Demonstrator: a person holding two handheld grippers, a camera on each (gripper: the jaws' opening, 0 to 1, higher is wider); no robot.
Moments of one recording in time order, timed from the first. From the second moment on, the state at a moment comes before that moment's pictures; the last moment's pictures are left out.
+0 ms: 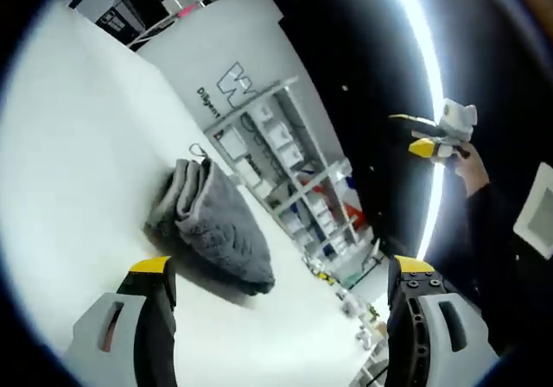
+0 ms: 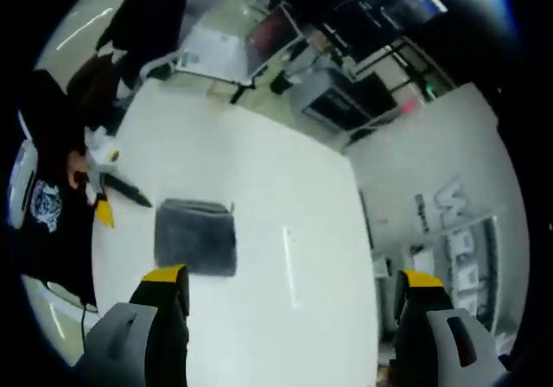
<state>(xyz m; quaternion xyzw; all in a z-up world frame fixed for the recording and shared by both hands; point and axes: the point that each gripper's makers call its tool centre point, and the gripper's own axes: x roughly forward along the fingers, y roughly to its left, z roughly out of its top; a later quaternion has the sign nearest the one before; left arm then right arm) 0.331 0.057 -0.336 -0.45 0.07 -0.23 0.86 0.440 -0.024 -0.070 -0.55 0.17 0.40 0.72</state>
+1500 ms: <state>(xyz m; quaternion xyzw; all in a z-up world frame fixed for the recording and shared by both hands) 0.381 0.067 -0.355 -0.44 0.10 -0.17 0.88 0.487 0.039 -0.157 -0.57 0.19 0.46 0.66</state>
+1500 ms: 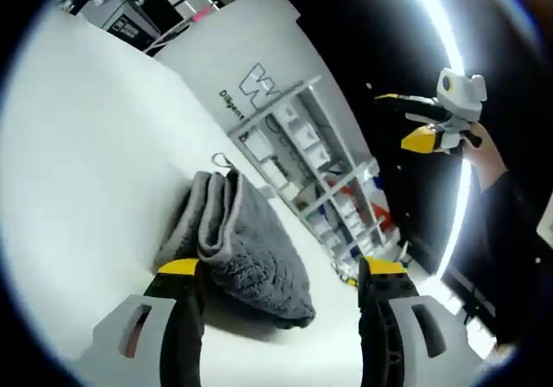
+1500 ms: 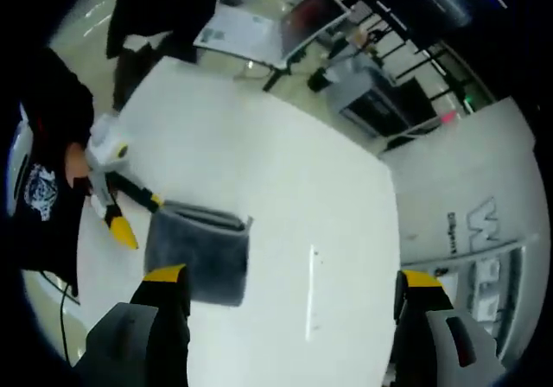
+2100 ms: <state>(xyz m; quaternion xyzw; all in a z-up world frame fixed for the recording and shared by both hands) 0.397 0.077 -0.374 -0.40 0.11 -0.13 0.90 0.507 0.044 -0.189 -0.56 0.20 0.48 0.65</state>
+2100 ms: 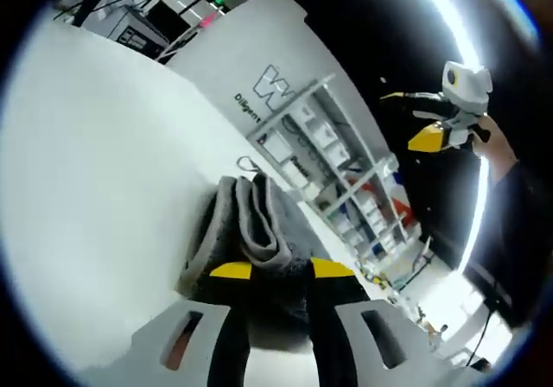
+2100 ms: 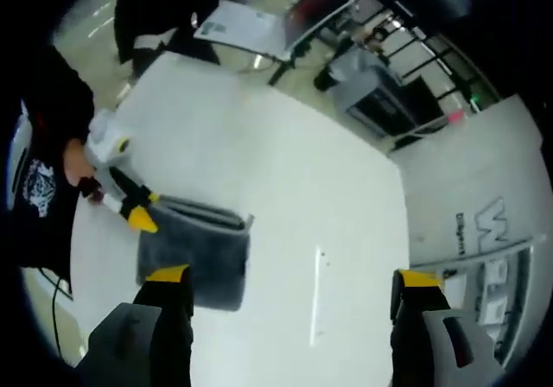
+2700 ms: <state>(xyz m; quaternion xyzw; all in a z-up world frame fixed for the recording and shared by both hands) 0.399 0.071 -0.367 -0.40 0.10 -0.16 0.90 0.502 0.060 -0.240 -0.54 0.25 0.55 0.58</state>
